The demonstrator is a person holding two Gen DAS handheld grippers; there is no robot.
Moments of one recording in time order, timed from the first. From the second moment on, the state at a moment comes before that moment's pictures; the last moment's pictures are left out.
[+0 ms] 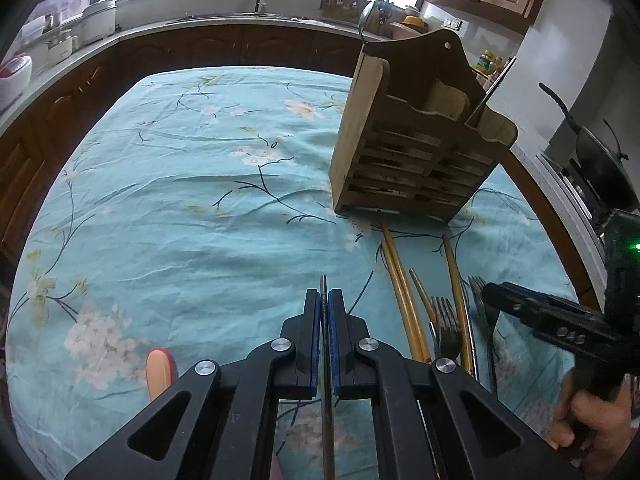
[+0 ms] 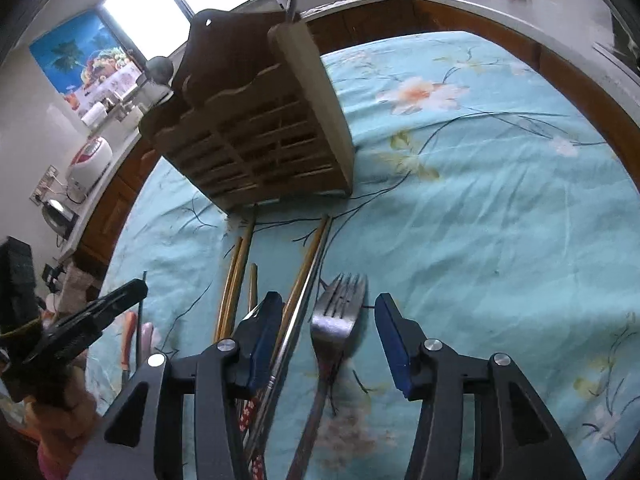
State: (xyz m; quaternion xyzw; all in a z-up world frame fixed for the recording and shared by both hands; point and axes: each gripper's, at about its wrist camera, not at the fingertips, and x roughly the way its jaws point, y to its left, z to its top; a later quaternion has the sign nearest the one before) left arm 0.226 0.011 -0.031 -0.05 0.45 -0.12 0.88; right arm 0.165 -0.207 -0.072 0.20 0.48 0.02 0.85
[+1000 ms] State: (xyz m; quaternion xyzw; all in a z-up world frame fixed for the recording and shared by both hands) left arm 0.181 0.031 0.032 -0.08 0.39 -0.14 0.91; right arm 0.135 -0.219 -0.007 0.20 0.41 0.04 0.89
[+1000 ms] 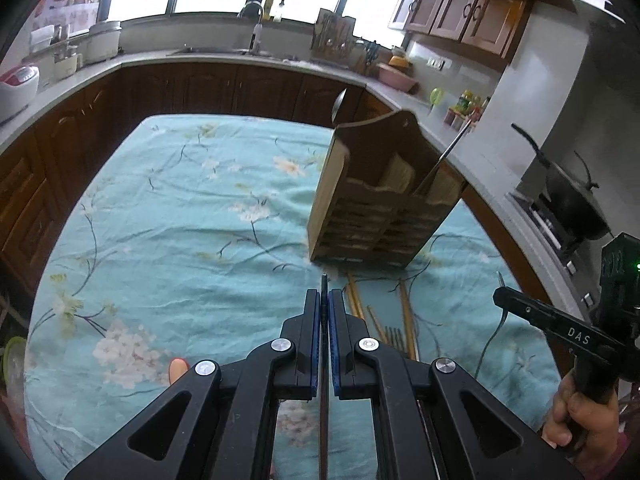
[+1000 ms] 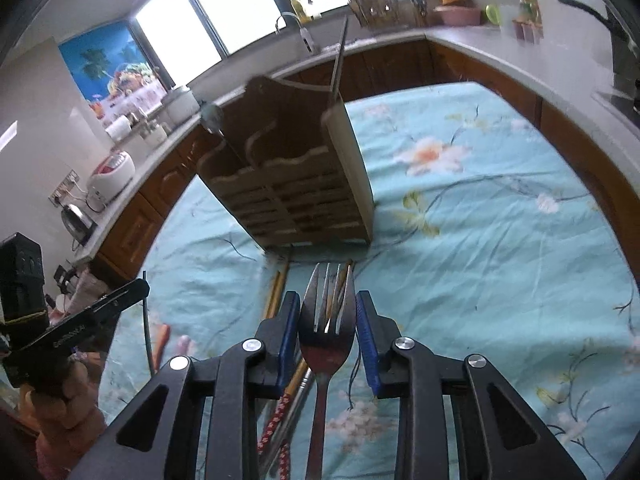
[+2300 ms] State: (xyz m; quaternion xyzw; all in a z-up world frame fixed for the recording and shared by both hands) left arm 0.184 0.057 0.138 -0.16 0.20 -0.14 0.96; right arm 0.160 -0.252 0.116 0.19 0.25 0.03 0.95
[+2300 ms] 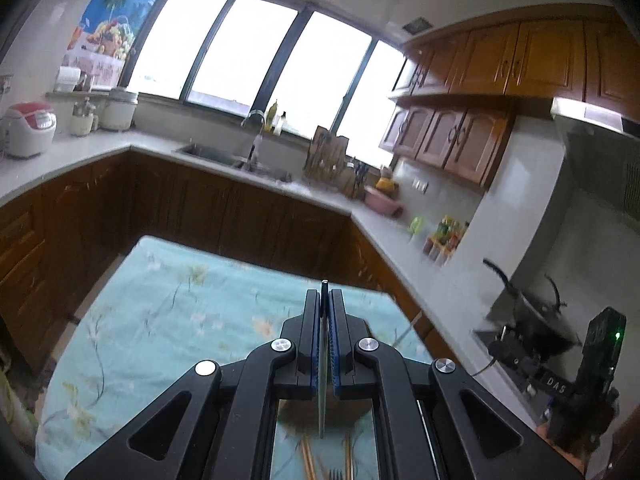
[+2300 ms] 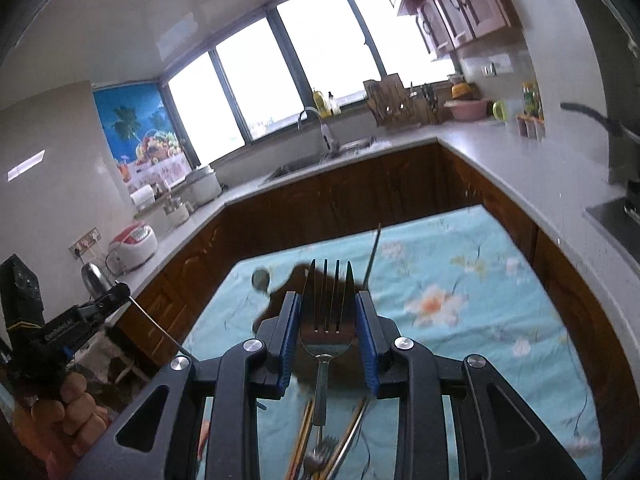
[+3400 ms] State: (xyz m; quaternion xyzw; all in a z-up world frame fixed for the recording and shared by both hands) left arm 0.309 0.016 0.047 -0.18 0.23 -0.10 0.95; right arm 0.249 -0.261 0.052 0.20 0.26 0.00 0.94
